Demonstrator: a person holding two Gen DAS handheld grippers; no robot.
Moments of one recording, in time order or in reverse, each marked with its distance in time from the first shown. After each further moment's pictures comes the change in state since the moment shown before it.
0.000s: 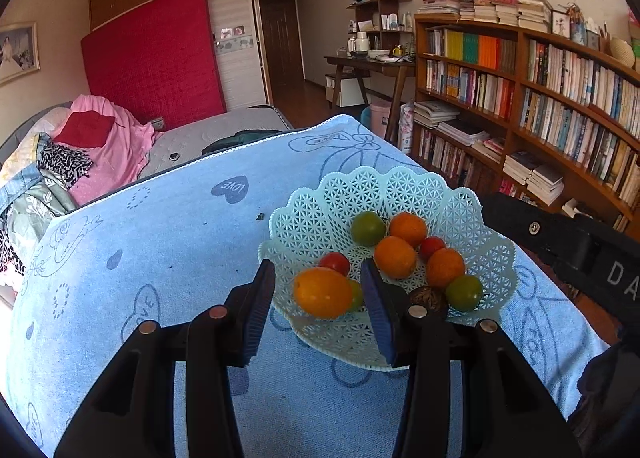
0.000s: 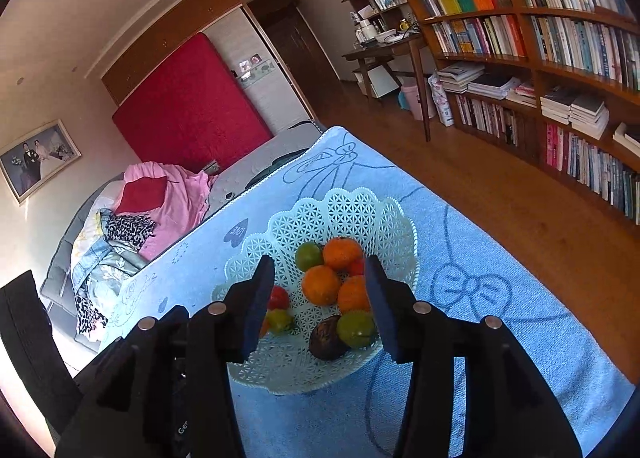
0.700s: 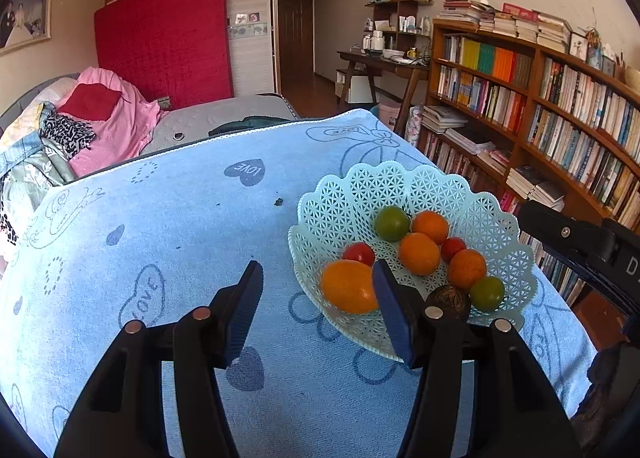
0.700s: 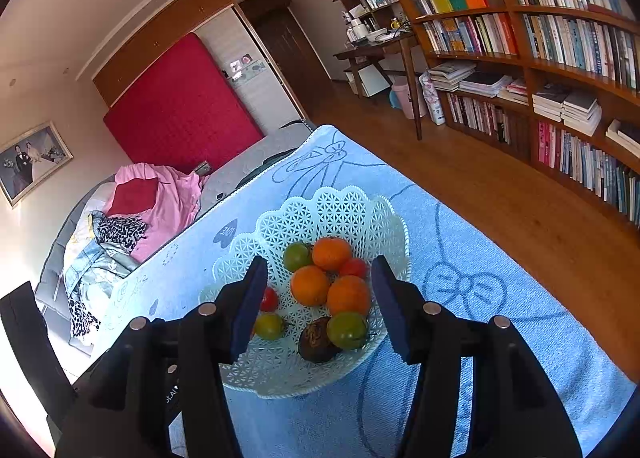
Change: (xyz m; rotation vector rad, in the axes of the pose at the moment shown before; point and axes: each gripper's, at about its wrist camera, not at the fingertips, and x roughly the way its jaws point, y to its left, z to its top) left arm 0.007 0.031 -0.008 -0.098 0.025 -0.012; right arm 0.006 -0.004 -0.002 0.006 0.000 -0.028
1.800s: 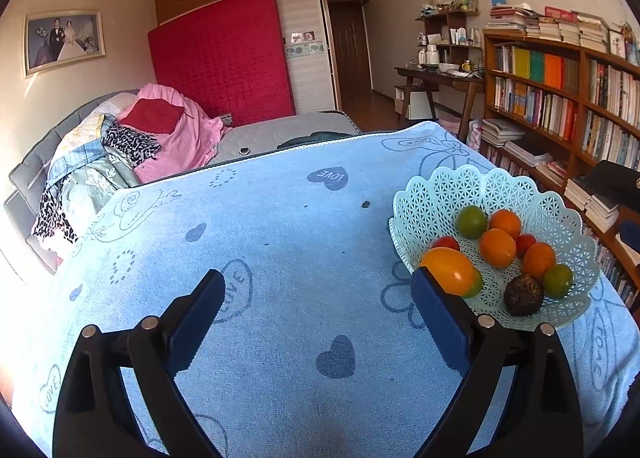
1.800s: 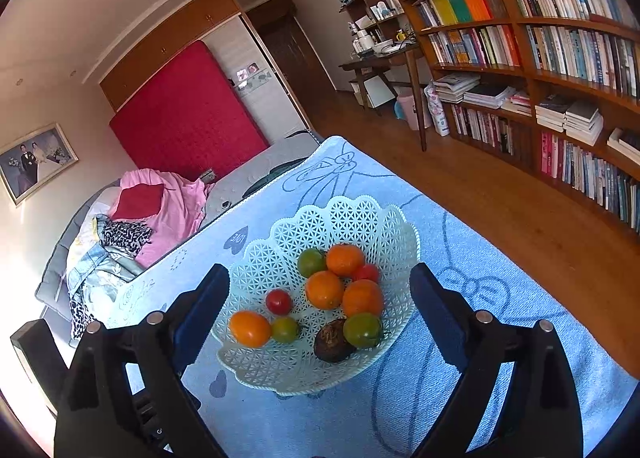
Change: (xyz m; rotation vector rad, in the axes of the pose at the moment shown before) left arm -0.022 0.029 -0.022 -0.012 -0.075 0.245; right arm -0.014 0.013 -0.002 -0.029 -0.054 0.000
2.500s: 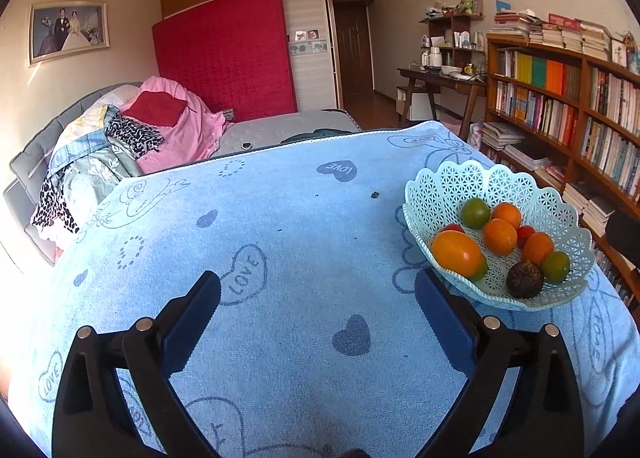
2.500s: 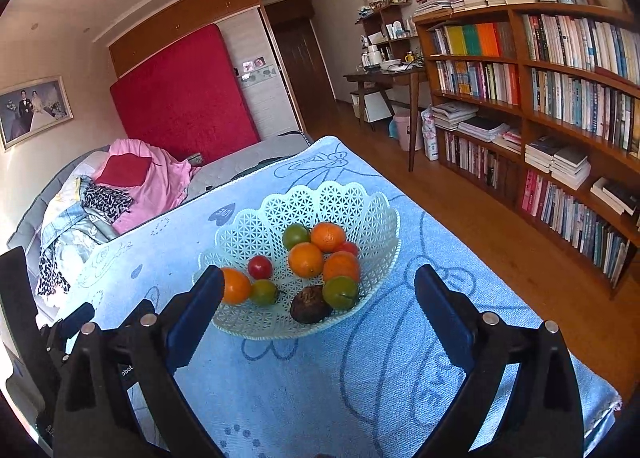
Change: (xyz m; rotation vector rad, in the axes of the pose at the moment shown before) left arm -0.012 0.019 -0.014 -0.028 0.009 -0.012; right arm -0.023 0.013 -0.038 -0.171 -0.008 -0.074
